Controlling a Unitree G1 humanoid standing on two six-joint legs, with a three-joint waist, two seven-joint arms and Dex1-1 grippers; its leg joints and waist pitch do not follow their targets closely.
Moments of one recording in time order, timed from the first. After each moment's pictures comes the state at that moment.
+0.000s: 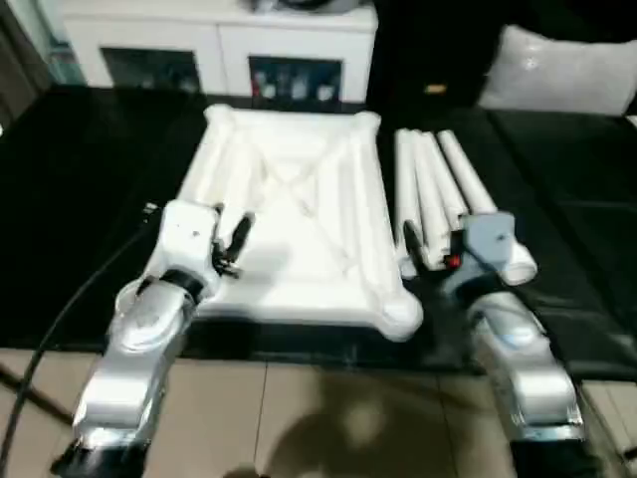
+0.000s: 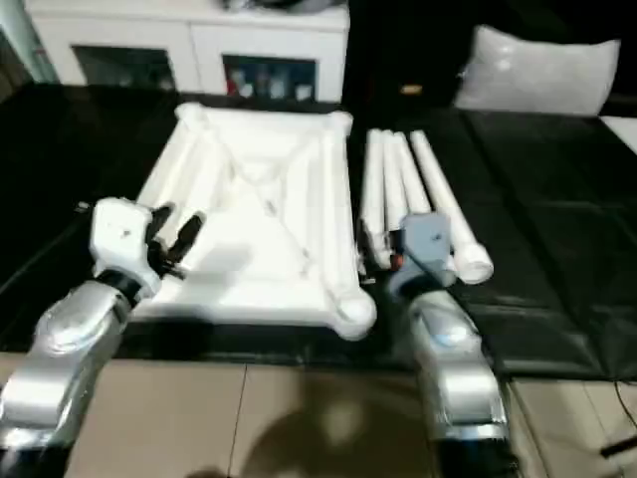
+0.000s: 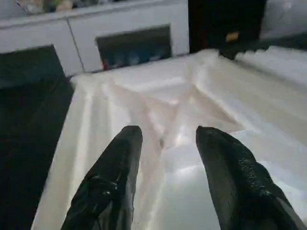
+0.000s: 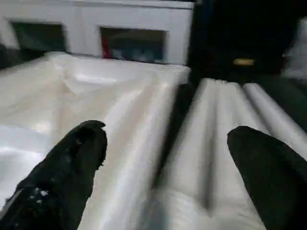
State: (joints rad) left arm -0.13 0.27 0.02 -0.17 -0.09 0.33 -0.23; right arm -0.18 -0.08 0.03 -0.08 0.09 0.27 0.14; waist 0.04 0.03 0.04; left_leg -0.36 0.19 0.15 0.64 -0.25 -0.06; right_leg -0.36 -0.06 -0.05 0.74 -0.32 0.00
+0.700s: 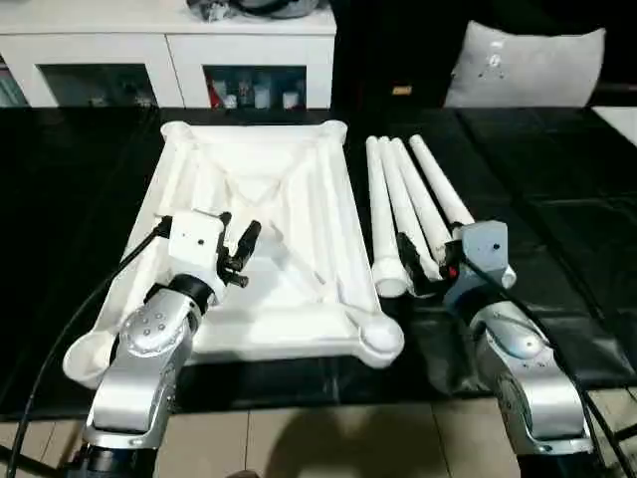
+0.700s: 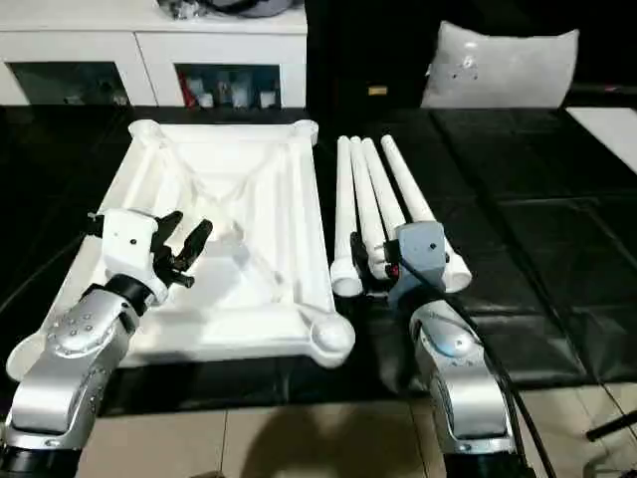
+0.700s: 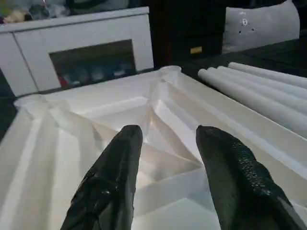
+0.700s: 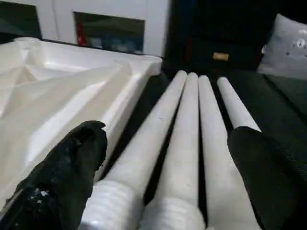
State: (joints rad) left arm -0.15 0.24 -0.01 -0.17 -0.10 0.30 -0.25; right arm -0.13 -0.17 0.04 -0.13 0.08 0.30 0.21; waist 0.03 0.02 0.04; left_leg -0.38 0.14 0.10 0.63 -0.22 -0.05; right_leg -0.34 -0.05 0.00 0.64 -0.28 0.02
